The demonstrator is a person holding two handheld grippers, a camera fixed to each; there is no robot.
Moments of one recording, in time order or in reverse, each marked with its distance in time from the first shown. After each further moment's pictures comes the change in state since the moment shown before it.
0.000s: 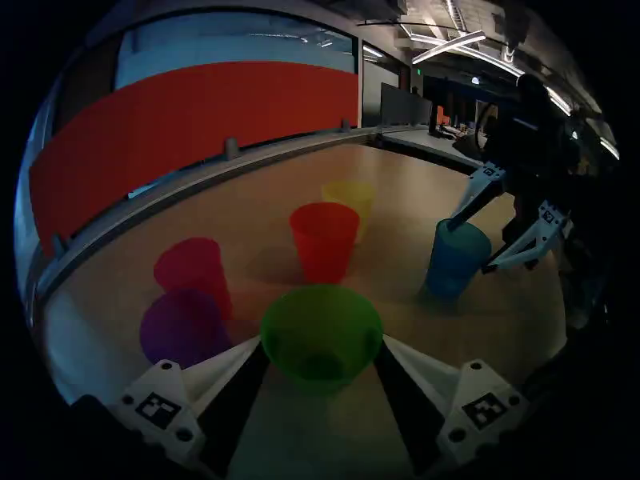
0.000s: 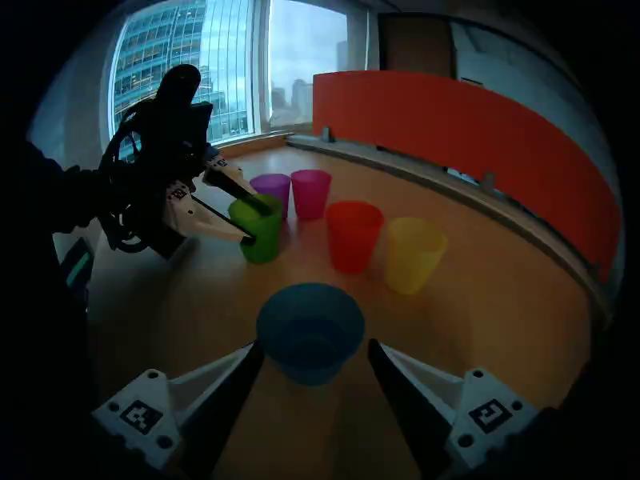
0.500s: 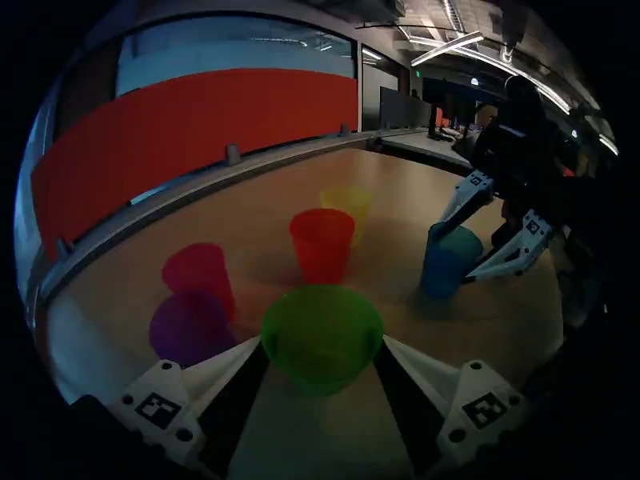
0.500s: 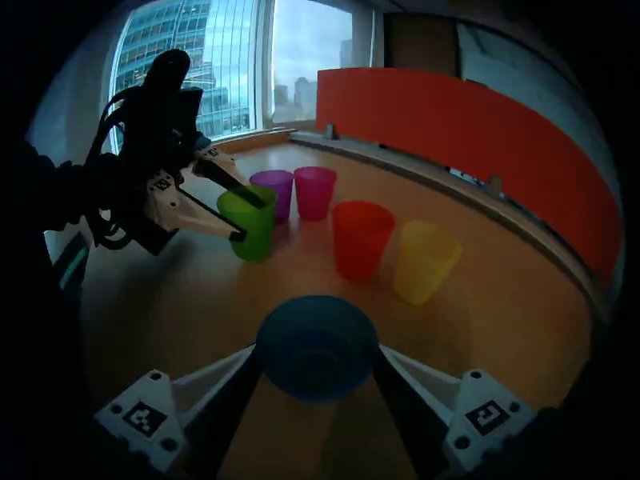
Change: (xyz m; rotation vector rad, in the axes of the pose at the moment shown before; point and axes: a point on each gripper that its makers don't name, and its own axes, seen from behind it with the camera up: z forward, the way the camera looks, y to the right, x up) left arm 0.006 0.001 -0.014 0.011 0.019 0.009; right arm 0.002 -0.002 0.020 -0.010 -0.009 -0.023
